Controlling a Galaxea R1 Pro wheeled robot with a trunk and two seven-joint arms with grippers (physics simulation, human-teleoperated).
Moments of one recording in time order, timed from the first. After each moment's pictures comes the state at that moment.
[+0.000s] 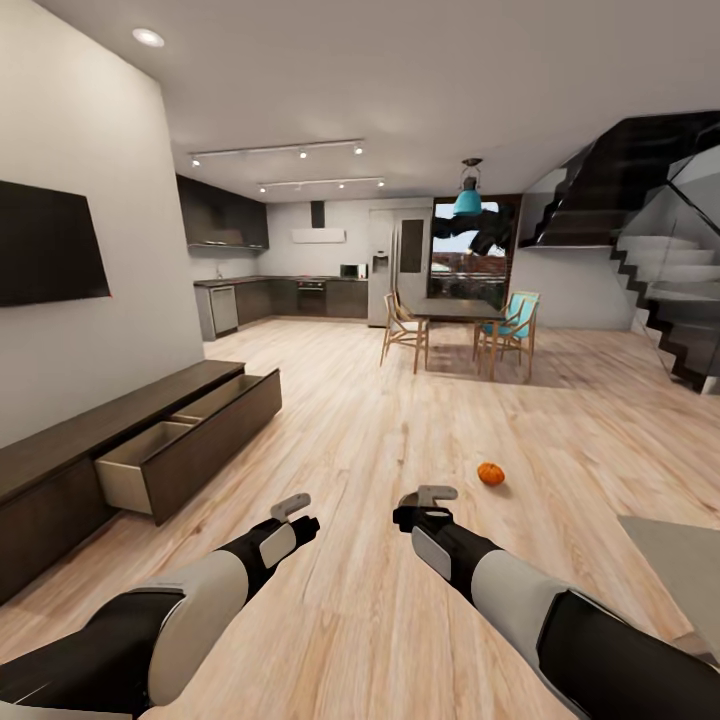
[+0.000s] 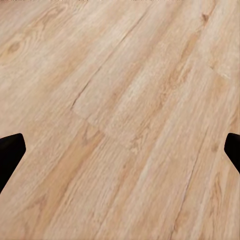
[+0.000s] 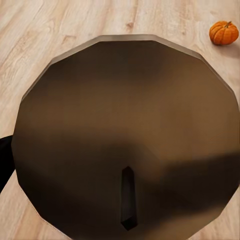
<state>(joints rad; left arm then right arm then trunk) -0.96 -0.17 0.05 -0.02 0.43 0.11 0.23 -0.94 0.14 0.96 -0.20 -1.00 0.11 -0.34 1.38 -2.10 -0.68</state>
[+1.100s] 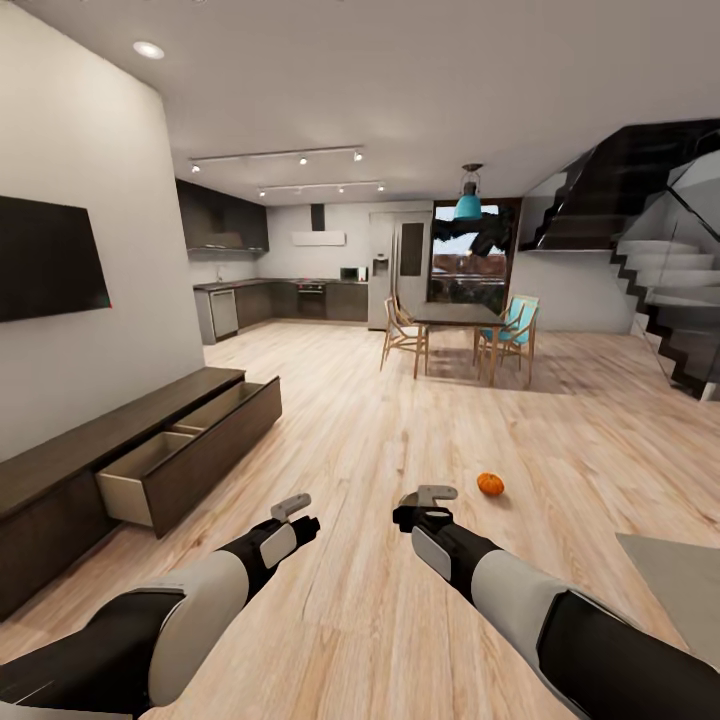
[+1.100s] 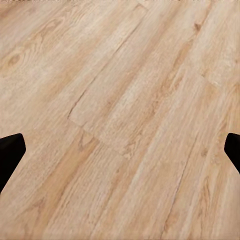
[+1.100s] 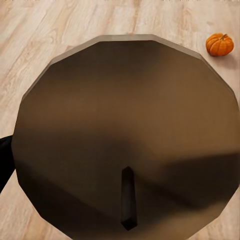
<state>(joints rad) -0.96 -0.17 0.05 -0.02 0.43 0.11 0.23 -0.94 0.14 0.96 -0.20 -1.00 0.11 -0.34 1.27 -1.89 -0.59</state>
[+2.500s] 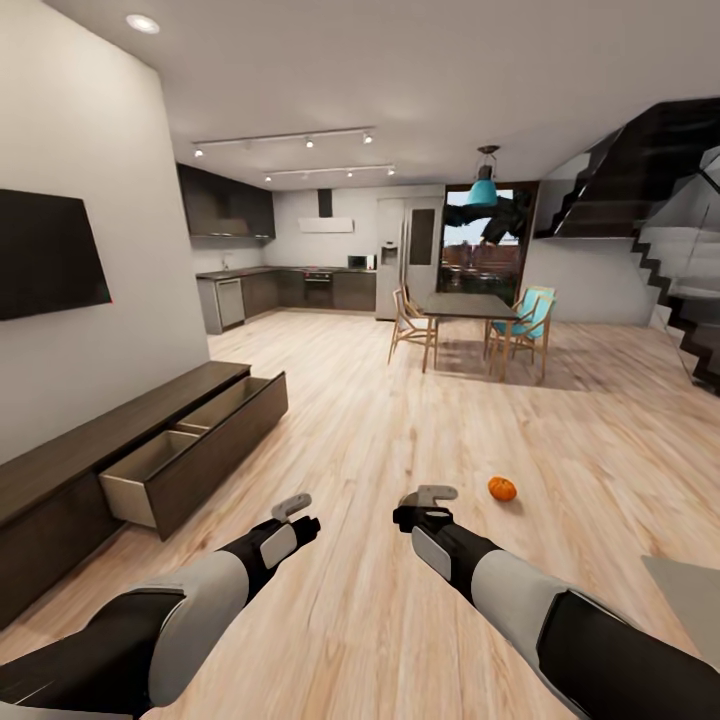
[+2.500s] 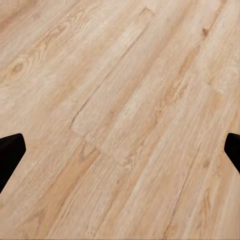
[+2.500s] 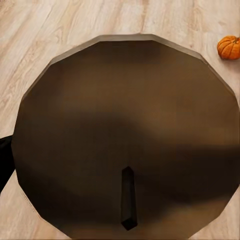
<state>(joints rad) -0.96 -0.17 0.05 -0.02 0.43 0.11 0.23 -0.94 0.14 0.96 -0.20 -1.01 0.11 -0.34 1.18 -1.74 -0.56</state>
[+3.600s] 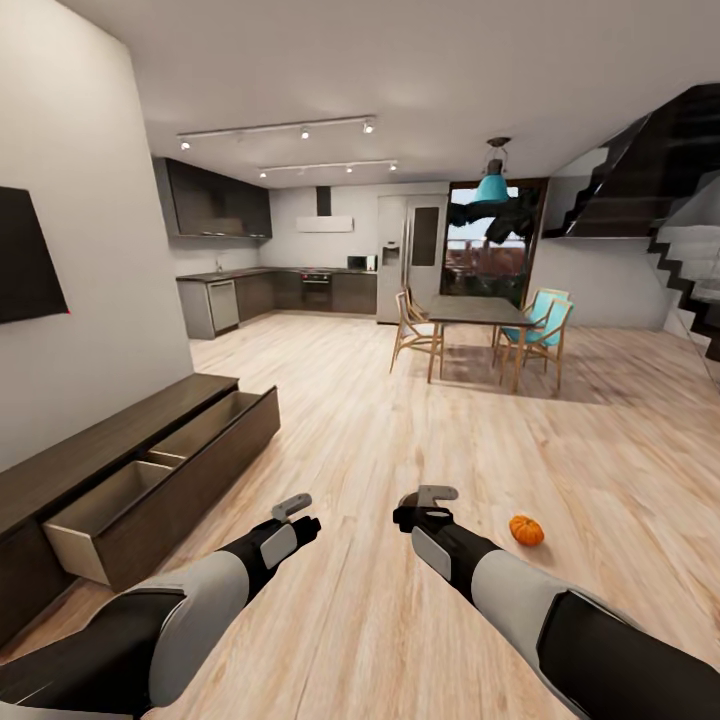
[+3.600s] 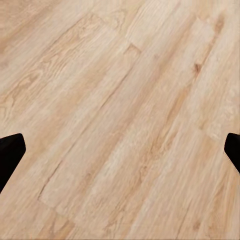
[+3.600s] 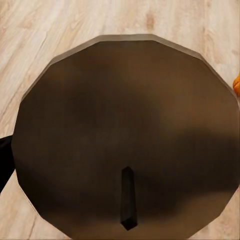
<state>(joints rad) -0.96 -0.17 0.05 -0.02 0.43 0.11 0.23 -0.94 0.14 0.96 -0.20 -1.01 0.11 -0.34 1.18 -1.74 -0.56</state>
